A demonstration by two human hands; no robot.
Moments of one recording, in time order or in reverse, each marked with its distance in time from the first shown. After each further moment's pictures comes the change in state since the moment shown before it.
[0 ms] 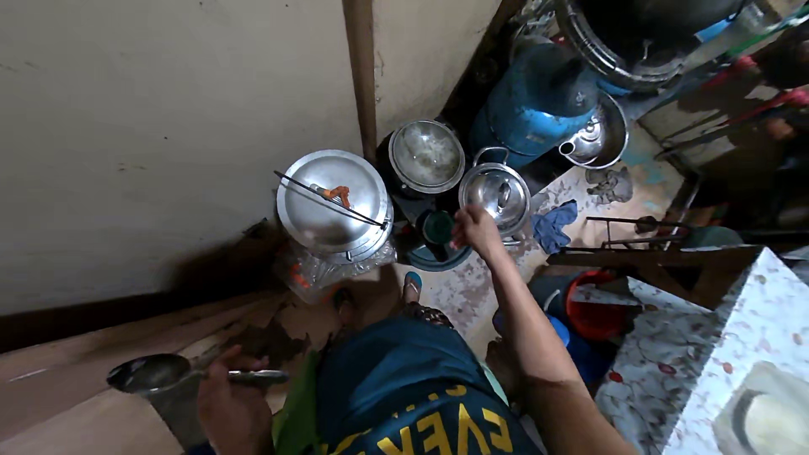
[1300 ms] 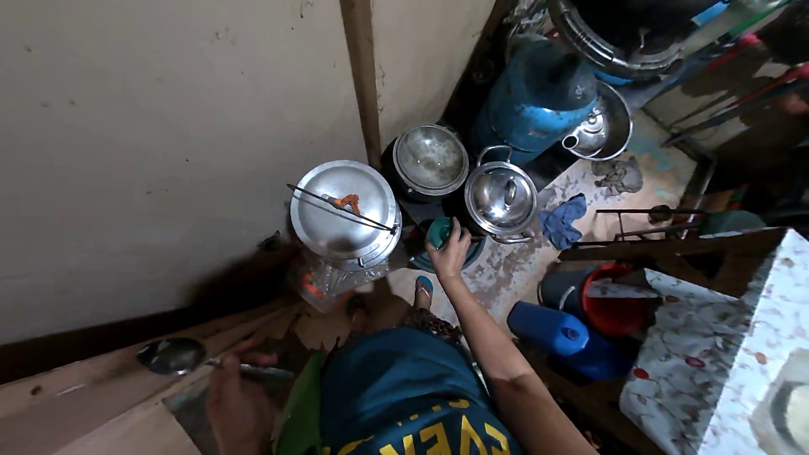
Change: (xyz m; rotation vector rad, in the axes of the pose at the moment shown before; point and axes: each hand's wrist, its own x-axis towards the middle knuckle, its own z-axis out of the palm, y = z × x) left_hand 0.030 0.014 -0.008 0.070 -0.151 0.082; right_hand 0.029 0.076 0.116 -0.202 0.640 -0.170
